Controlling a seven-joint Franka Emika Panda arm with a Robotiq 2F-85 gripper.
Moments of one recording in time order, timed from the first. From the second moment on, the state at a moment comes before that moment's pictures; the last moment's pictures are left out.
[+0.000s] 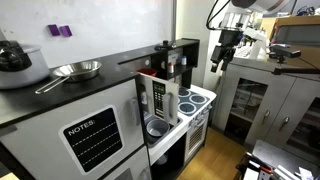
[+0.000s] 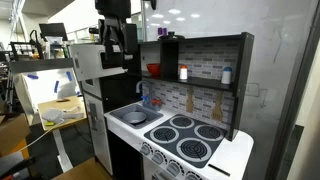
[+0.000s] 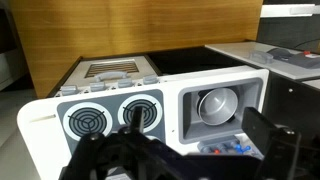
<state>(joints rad) -0.07 -0.38 -0.37 -2.34 0.07 1.98 -0.35</state>
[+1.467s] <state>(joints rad) -0.07 -0.29 -0.36 -2.32 0.15 2.07 -0.43</state>
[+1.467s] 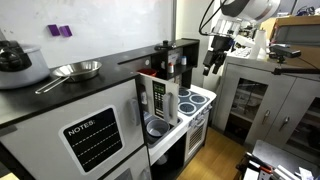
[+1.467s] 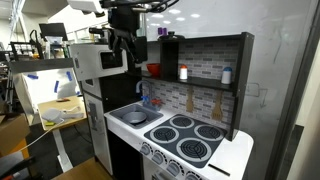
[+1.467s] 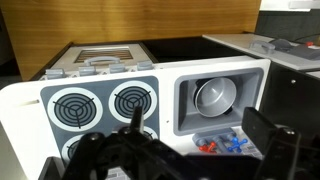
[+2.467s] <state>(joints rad) -0.07 0.00 -0.26 -2.23 0.36 2.28 -0.47</state>
